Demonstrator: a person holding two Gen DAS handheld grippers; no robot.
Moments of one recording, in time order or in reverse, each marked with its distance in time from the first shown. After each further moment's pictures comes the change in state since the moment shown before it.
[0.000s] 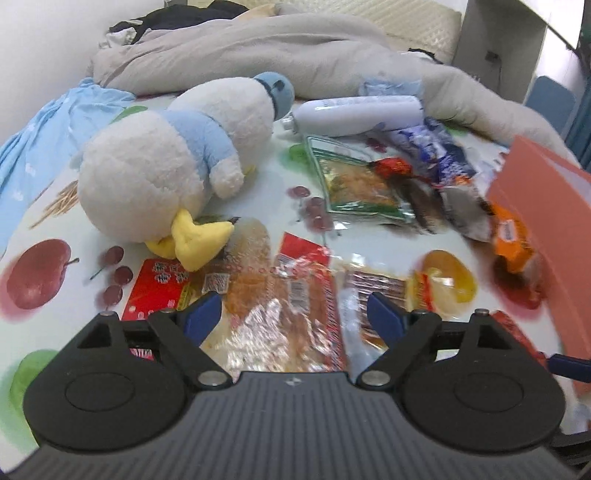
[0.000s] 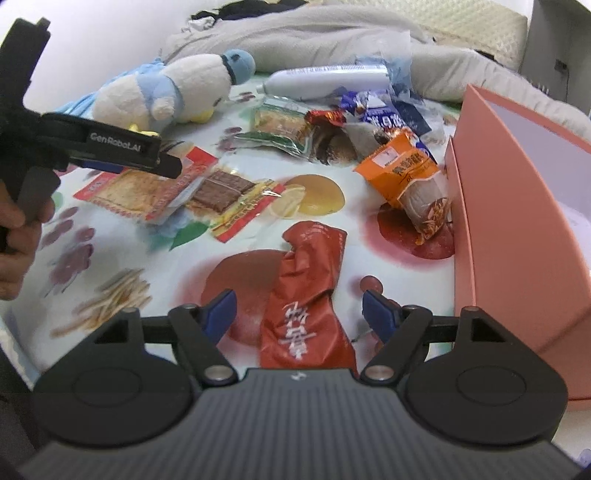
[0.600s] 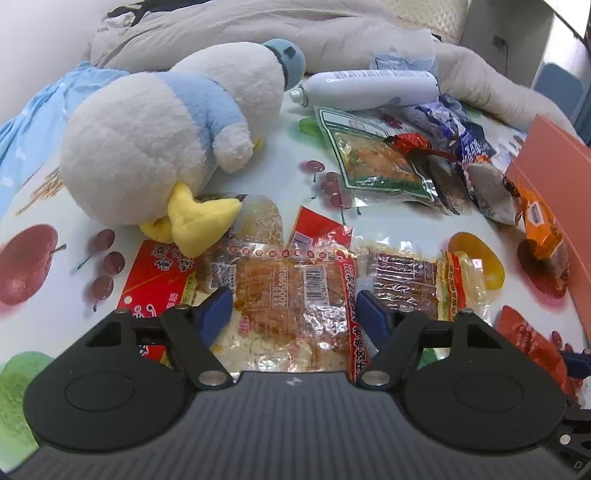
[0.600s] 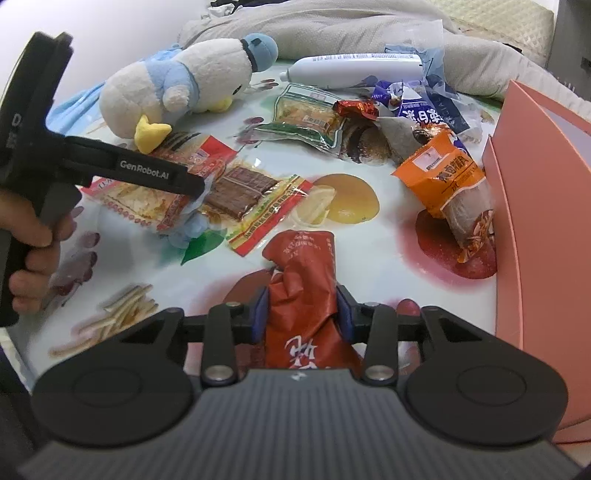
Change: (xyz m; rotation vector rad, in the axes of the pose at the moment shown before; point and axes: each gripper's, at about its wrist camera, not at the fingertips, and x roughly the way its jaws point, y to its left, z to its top) left arm 0.025 0.011 -0.008 -0.007 0.053 -0.005; right arm 0.020 0.009 0.012 -0.024 0.030 0.081
